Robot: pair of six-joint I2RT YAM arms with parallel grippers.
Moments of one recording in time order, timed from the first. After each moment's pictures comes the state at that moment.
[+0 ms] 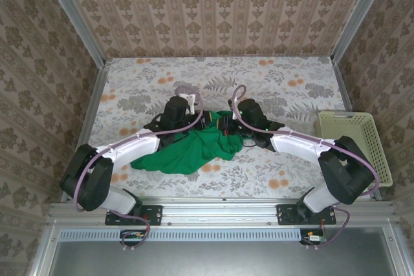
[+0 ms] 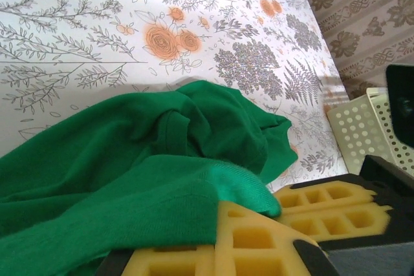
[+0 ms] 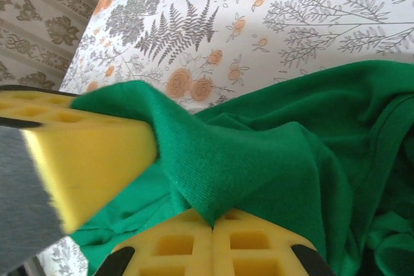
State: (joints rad) left arm -0.67 1.43 0.82 0.09 0.26 -0.65; right arm 0.61 1.50 0.82 0.09 -0.21 0.58
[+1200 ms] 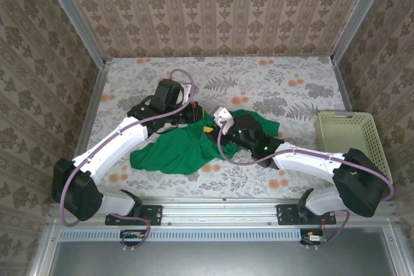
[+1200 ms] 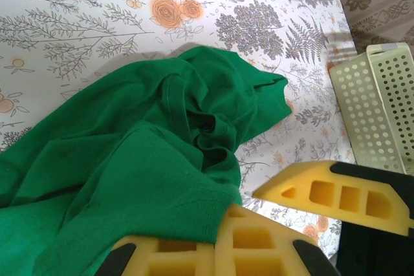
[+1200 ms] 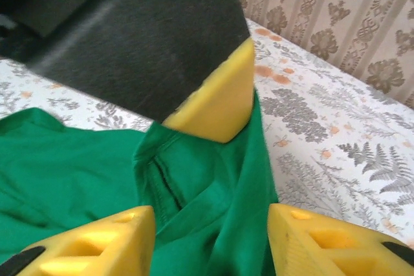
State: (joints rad) left arm -0.63 1.34 1.12 -0.51 0.33 -0.53; right arm 0.81 1.39 0.70 0.41 0.03 -0.13
